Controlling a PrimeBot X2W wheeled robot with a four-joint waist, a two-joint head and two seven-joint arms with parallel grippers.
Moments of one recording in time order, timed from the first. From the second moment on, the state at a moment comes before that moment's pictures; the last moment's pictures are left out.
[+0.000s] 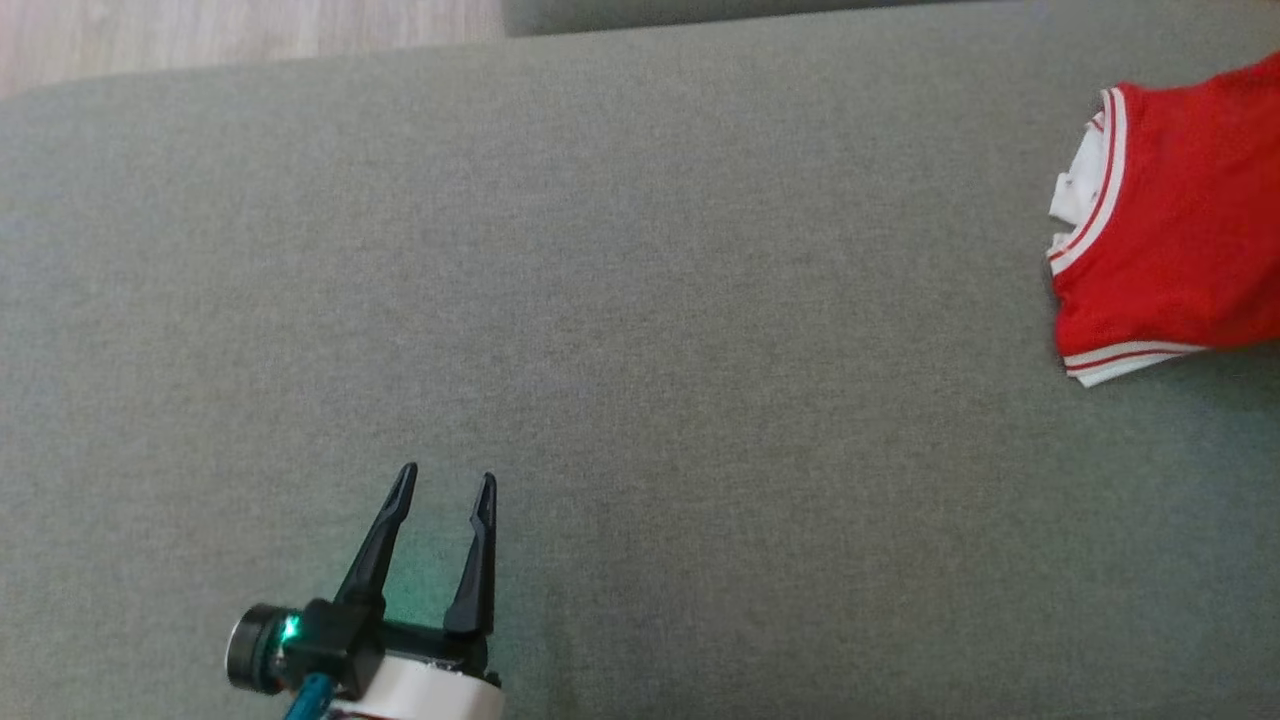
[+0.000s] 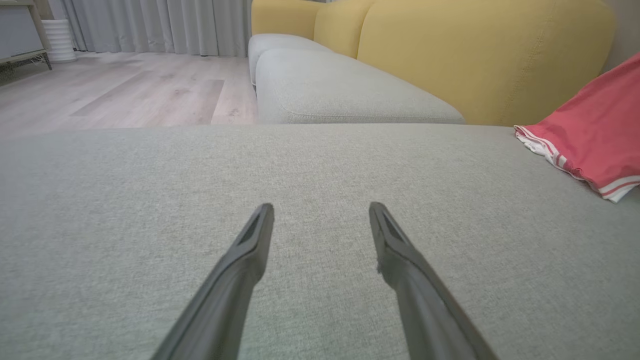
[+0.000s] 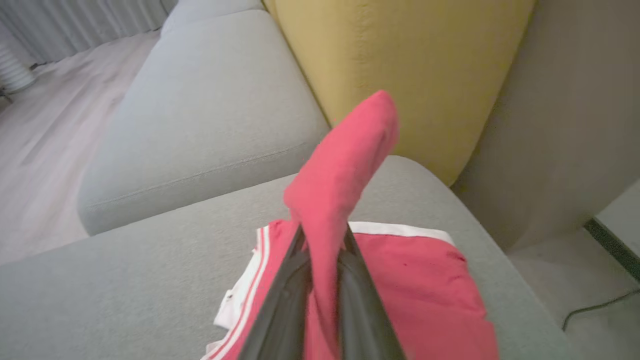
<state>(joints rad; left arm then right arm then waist) 0.03 0.05 -0.23 0.18 -0.13 -0.07 -0.25 -0.72 -0.55 -0.08 0.66 0.53 0.12 0.42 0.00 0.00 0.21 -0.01</state>
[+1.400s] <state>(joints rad) 0.13 0.05 -0.16 0.22 -0.16 0.03 -0.25 0.16 -0.05 -0.10 0.29 0.09 0.12 -0.24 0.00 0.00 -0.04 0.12</state>
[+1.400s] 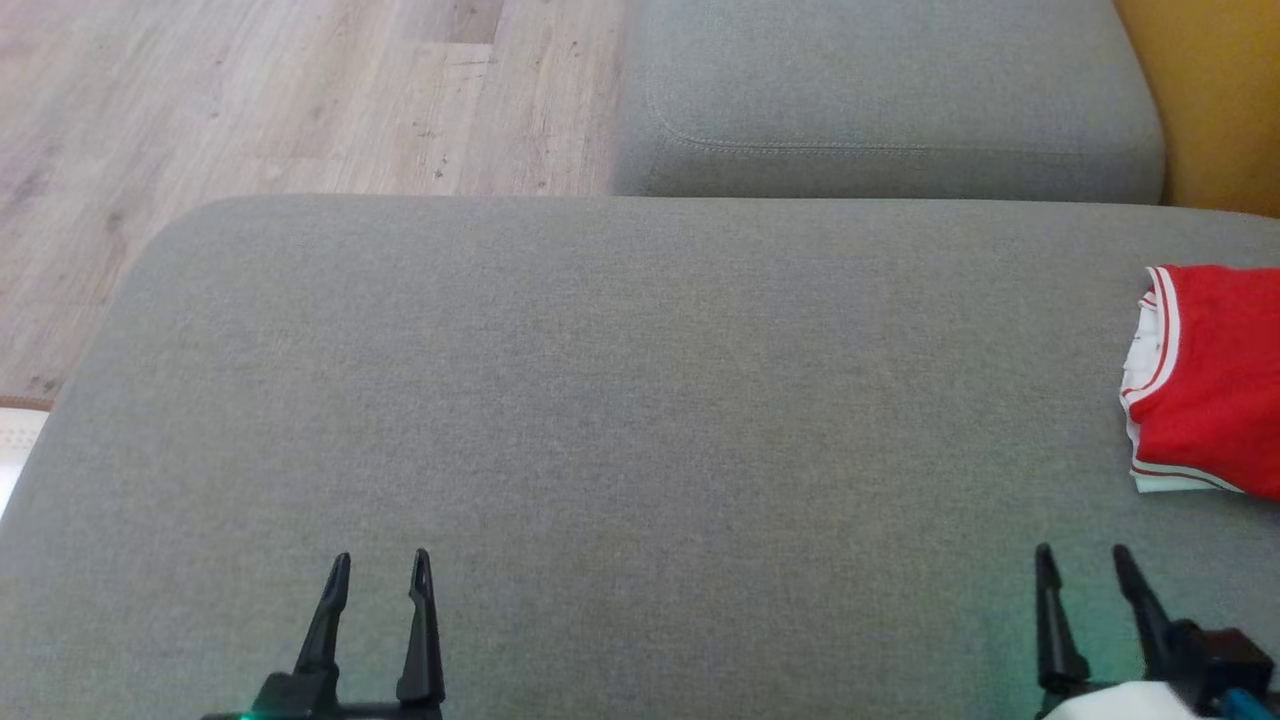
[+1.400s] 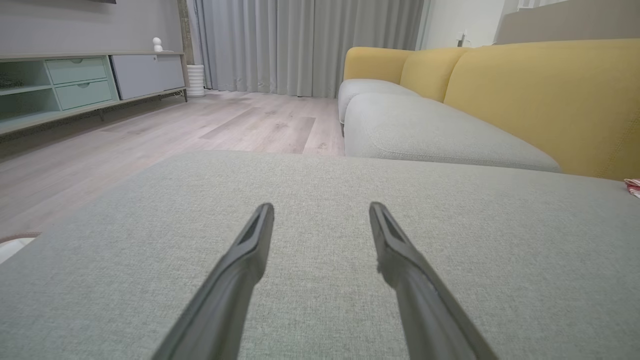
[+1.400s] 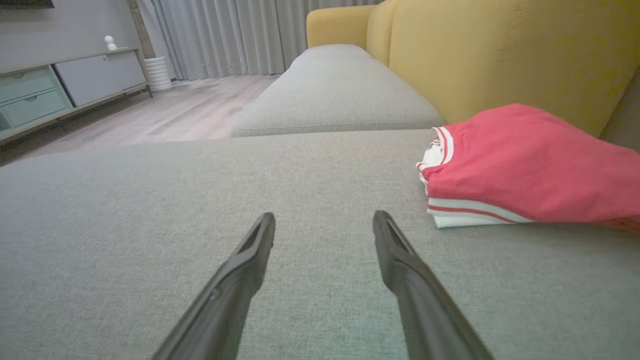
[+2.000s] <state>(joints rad) 0.16 0.05 -0.16 0.28 -0.23 0.01 -0.24 0.17 -0.04 -0.08 0.33 0.15 0.12 -0.23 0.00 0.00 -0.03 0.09</state>
